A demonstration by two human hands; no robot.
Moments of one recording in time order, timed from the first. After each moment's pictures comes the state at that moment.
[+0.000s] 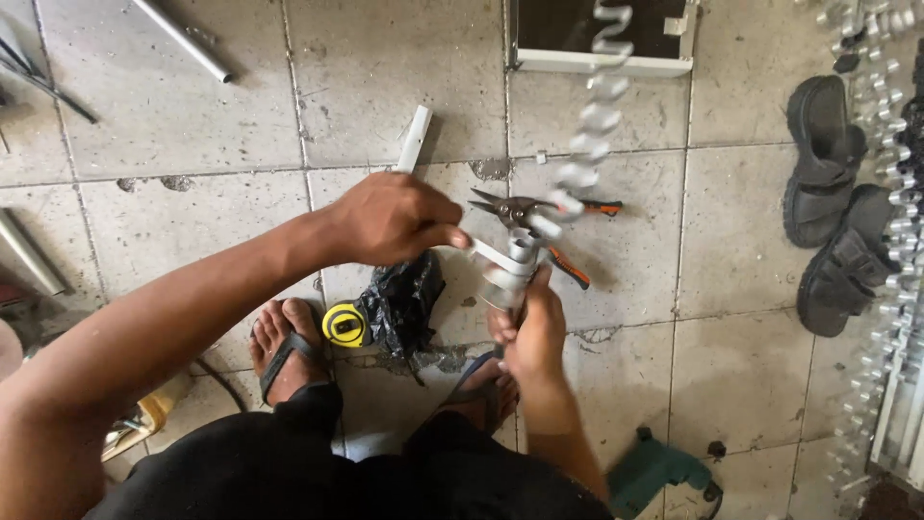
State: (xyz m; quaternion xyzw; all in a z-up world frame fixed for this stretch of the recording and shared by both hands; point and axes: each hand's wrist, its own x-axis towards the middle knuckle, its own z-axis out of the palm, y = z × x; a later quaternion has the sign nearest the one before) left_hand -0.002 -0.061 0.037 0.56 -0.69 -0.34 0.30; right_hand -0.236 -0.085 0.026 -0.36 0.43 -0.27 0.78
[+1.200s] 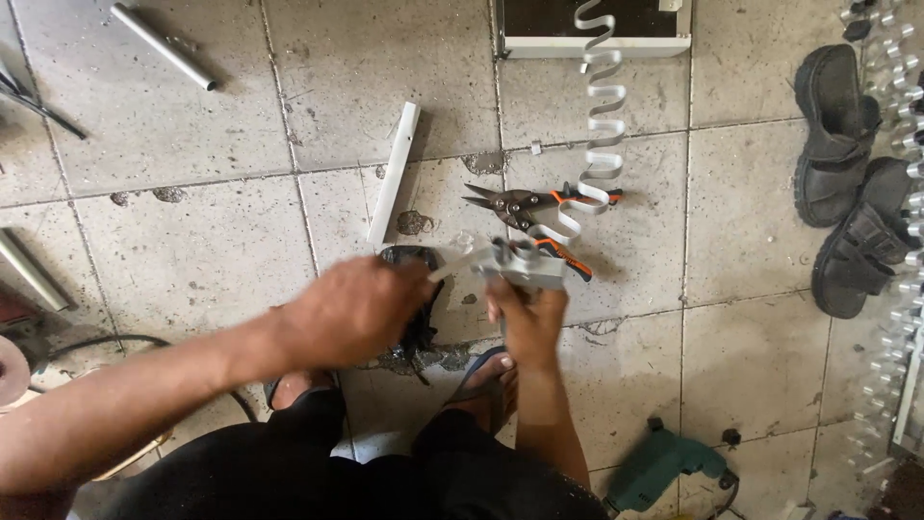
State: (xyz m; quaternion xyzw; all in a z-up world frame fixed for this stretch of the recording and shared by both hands) left_hand -0.038 -0.001 0.081 0.60 -0.73 -0.26 0.23; right_hand -0.248 -0.093 -0.012 -0.52 0.39 -0.34 0.69
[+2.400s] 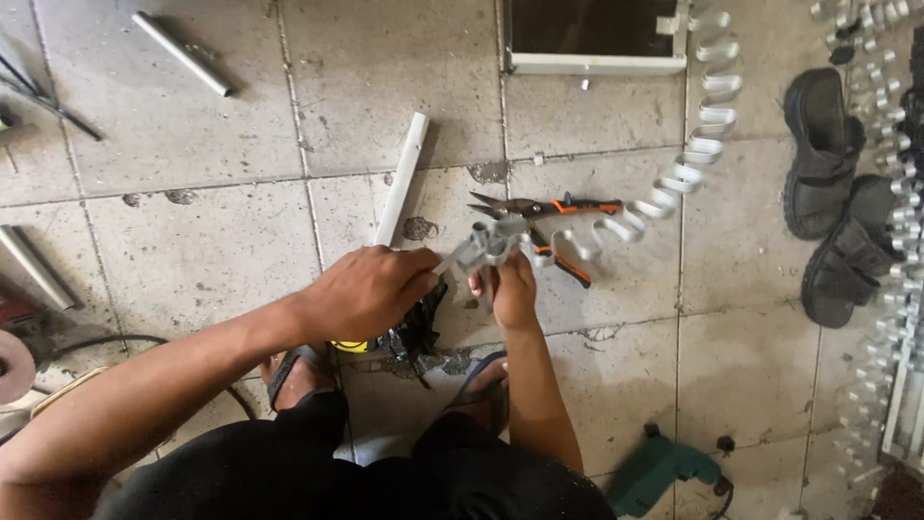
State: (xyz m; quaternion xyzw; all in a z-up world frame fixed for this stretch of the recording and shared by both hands) left_hand -0.031 -0.011 0.072 0.63 -0.56 -0.47 0.24; right_hand -0.243 -0.098 -0.120 -0.37 0.43 -0.25 0.78
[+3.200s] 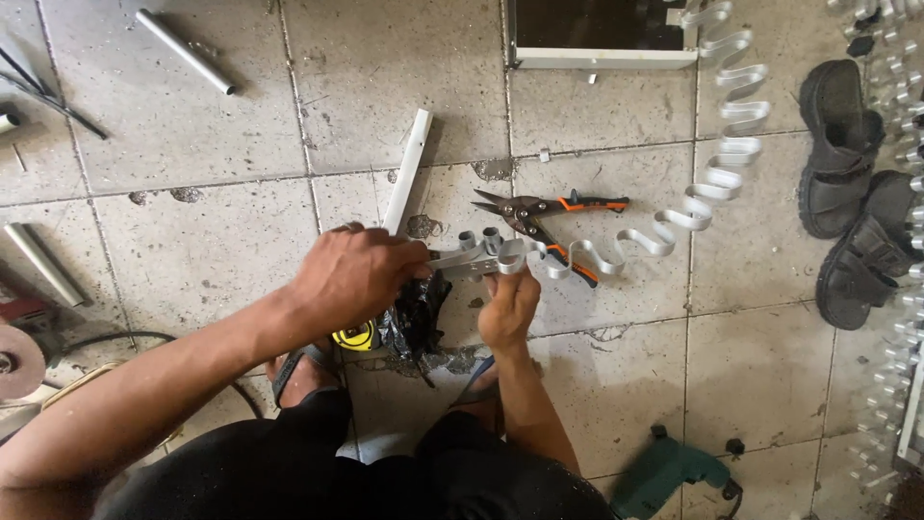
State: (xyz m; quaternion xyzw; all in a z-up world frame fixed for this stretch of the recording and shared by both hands) left_hand -0.023 -0.016 0.078 0.71 -0.63 -0.29 0.09; right_hand -0.206 -0.079 -0.022 -0.64 0.42 -0.36 0.54
